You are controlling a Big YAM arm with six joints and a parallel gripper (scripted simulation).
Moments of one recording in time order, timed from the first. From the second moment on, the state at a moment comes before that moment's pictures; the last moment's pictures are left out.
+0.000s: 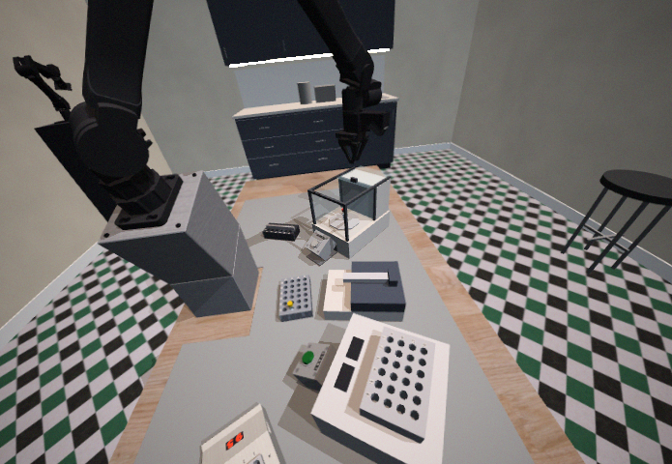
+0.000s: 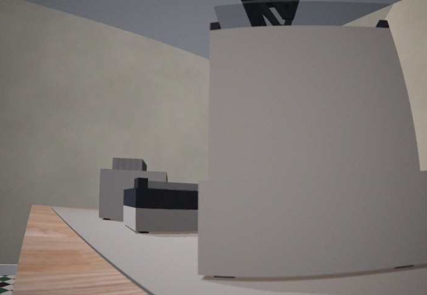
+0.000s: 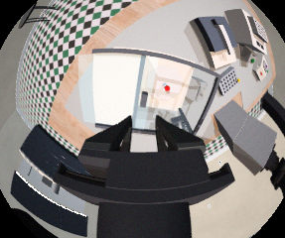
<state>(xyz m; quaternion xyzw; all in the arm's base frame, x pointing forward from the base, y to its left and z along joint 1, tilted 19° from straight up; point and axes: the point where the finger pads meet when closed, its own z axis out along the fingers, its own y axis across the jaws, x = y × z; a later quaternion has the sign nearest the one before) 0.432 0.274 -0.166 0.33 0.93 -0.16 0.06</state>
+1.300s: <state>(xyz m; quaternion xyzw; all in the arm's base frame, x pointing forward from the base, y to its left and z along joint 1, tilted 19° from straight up) 0.430 0.273 -0.167 0.40 0.90 -0.16 0.07</state>
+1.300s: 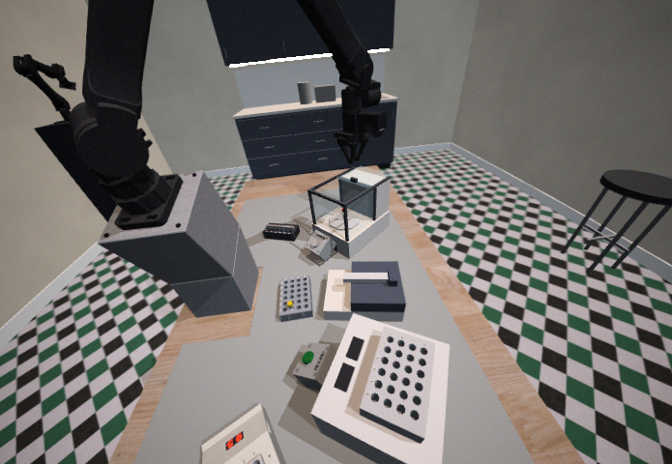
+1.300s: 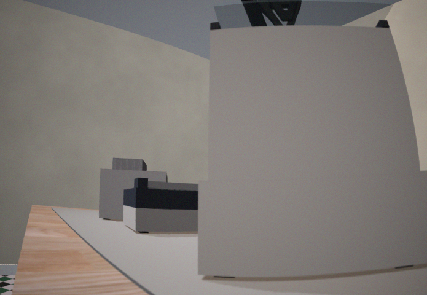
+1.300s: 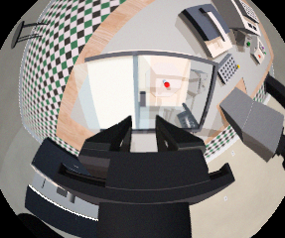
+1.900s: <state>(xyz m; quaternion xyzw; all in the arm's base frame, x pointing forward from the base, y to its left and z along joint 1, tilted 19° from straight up) 0.432 0.274 -0.173 0.40 0.90 -0.15 0.07</state>
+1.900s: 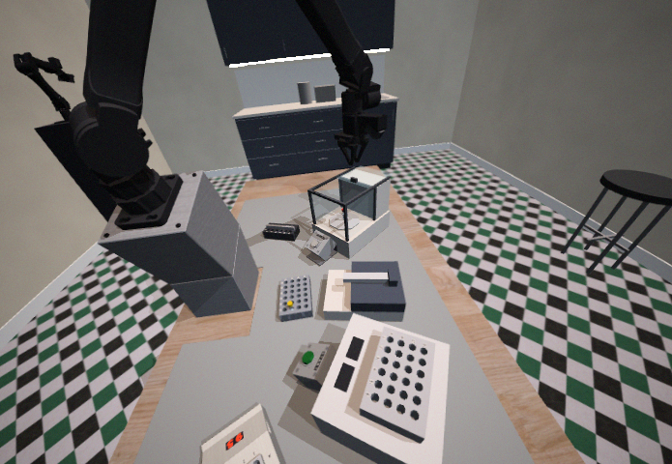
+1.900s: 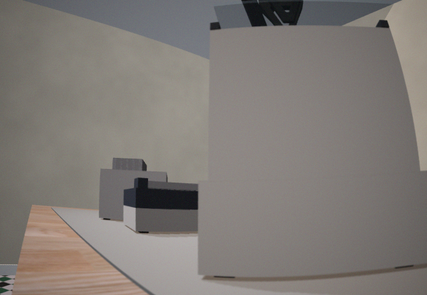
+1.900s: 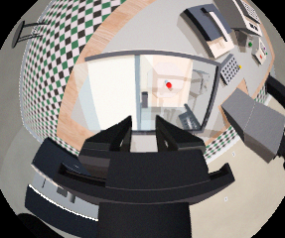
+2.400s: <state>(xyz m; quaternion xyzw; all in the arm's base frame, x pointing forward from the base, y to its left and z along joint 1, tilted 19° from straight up) 0.432 0.269 -0.194 0.40 0.90 -0.15 0.07</state>
